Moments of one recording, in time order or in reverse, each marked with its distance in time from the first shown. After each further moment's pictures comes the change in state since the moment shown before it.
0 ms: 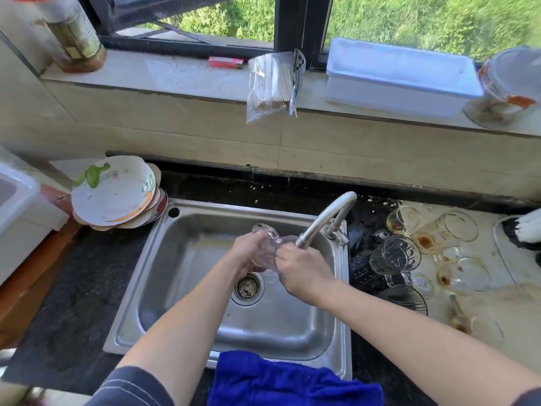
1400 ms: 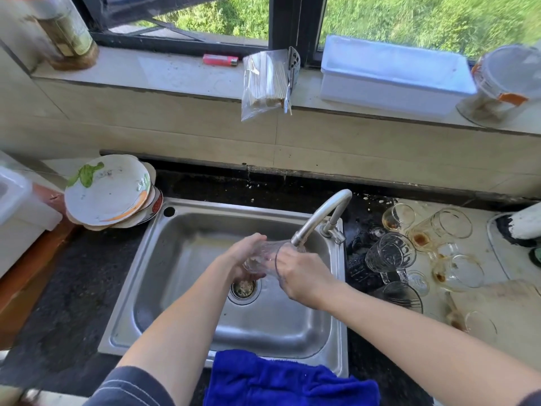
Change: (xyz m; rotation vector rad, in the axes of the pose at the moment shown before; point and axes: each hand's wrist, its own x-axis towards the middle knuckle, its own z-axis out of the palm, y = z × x) left_hand 0.018 -0.012 -0.010 -0.008 -0.176 -0.257; right_hand -0.014 0.004 0.003 -0.017 -0.083 -0.044
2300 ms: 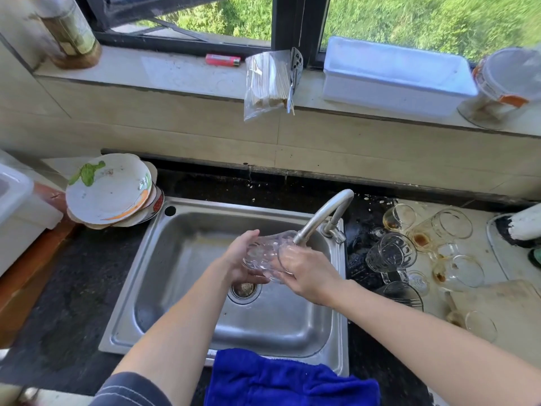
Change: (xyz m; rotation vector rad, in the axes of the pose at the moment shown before) left_hand -0.006 -0.006 -0.001 -0.127 -0.036 0.014; right_hand -0.002 0.004 -0.009 0.130 0.013 0.098
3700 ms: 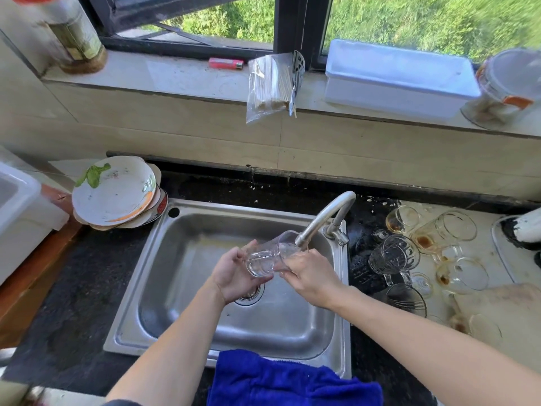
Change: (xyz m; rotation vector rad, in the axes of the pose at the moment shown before) left_hand -0.015 -0.028 -0.015 -0.414 -0.181 0.156; right_hand 0.004 -0.006 0.001 0.082 -0.032 0.142
